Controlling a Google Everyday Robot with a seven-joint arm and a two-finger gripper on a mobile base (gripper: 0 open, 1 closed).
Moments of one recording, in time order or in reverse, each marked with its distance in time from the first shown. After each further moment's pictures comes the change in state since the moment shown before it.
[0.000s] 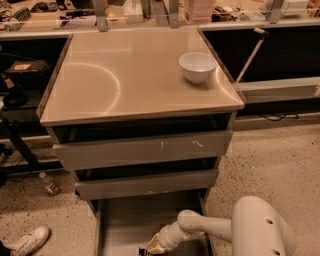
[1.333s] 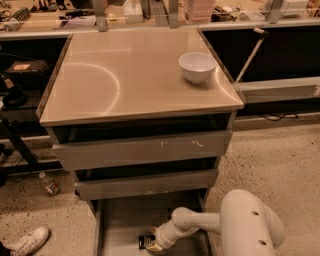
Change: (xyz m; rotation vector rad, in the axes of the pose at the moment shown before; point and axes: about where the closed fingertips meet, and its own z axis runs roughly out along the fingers) arm 0.002 -0.006 0.014 -0.022 0.079 -0.068
